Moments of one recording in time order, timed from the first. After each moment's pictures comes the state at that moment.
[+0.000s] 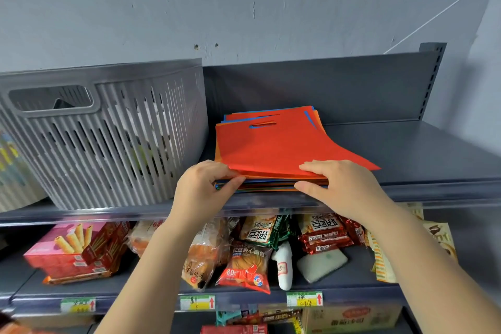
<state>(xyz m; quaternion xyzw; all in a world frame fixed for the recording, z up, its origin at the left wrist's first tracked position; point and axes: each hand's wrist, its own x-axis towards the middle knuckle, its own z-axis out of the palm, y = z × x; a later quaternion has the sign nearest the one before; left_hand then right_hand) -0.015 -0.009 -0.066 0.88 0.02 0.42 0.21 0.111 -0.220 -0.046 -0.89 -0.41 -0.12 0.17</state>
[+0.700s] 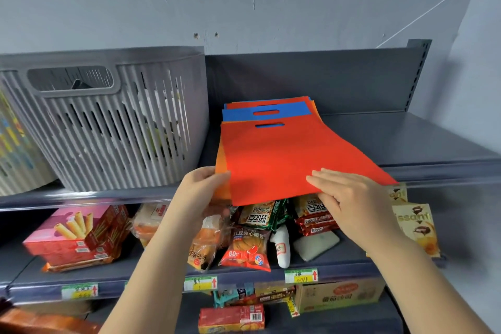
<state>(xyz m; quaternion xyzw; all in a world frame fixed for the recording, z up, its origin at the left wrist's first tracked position) -0.060 -0.026 -0.059 0.66 0.25 0.19 0.68 0.064 -0.238 -0.092 -0.79 -0.46 -0.35 0.21</state>
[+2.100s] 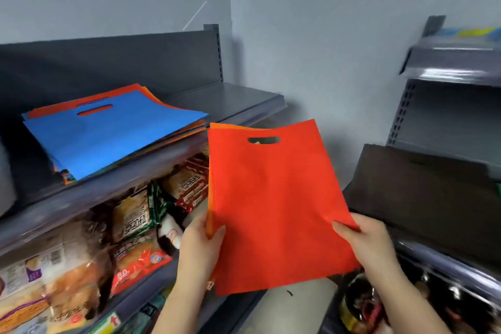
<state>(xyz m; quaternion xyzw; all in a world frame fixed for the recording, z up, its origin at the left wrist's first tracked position) -0.066 -0.135 -0.192 0.86 -0.03 0.12 0.50 -0.120 -0.393 -0.202 -0.76 0.17 -0.20 0.60</state>
